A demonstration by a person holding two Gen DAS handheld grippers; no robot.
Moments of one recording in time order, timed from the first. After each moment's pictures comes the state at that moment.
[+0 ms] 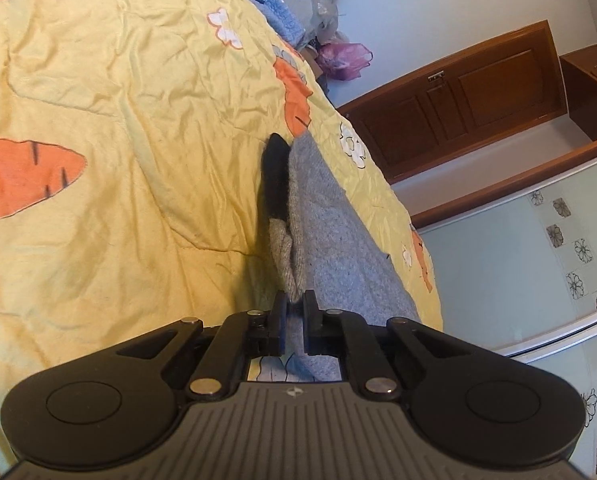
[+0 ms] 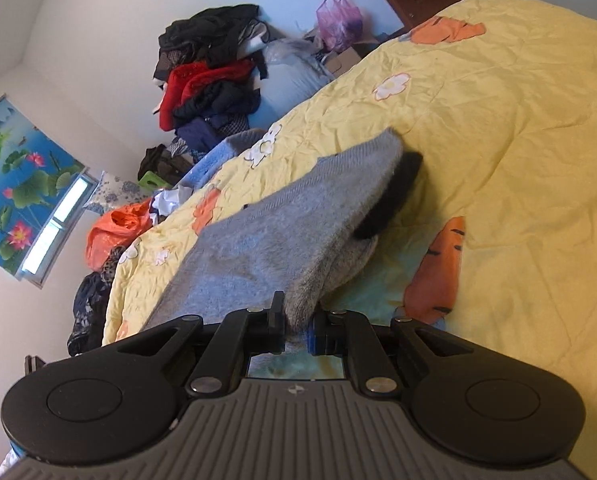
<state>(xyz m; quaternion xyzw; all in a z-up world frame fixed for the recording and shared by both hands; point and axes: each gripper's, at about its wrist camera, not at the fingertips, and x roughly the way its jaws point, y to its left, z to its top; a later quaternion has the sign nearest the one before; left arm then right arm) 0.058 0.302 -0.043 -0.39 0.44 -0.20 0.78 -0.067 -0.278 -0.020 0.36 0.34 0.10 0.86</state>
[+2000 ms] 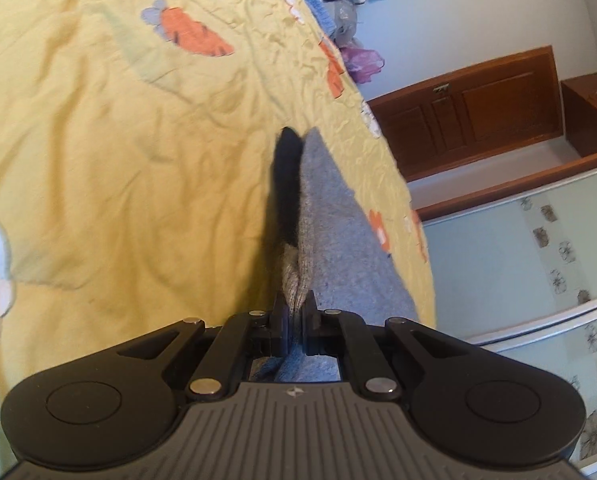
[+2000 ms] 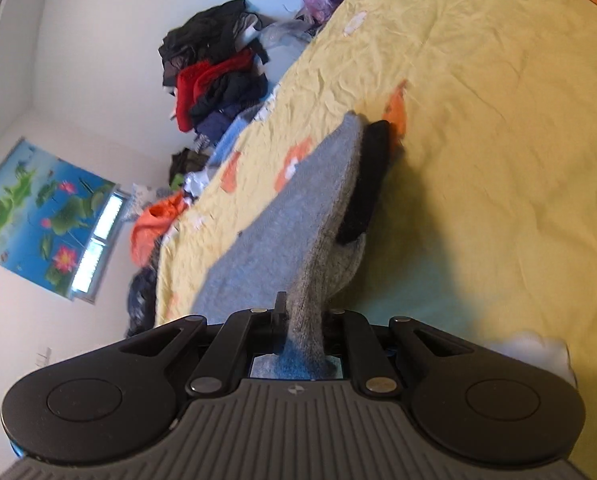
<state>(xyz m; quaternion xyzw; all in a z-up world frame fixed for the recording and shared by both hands) -0.101 0.347 -0.087 -0.43 0.44 -0.19 0.77 -0.193 -0.262 -0.064 0.42 0.36 0.12 0.82</state>
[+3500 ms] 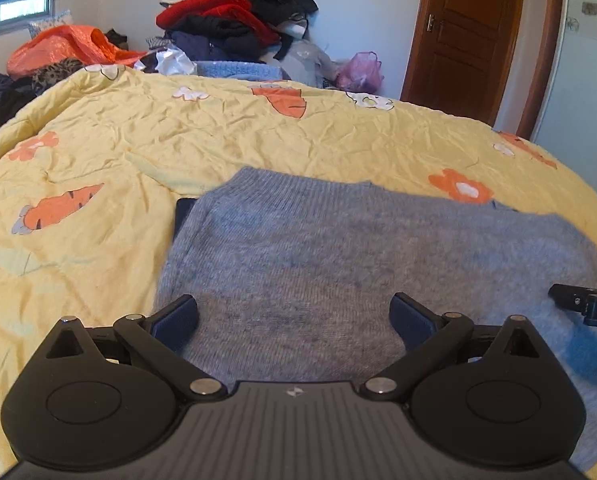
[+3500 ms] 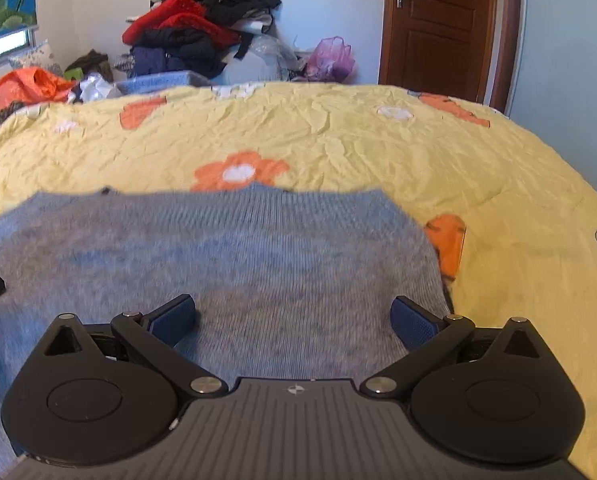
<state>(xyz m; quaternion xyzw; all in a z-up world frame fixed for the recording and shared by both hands) -0.065 0.162 -0.076 -0.02 0.33 -0.07 0.94 -0.091 -0.130 -0.074 0.02 0.35 -0.03 0.94</state>
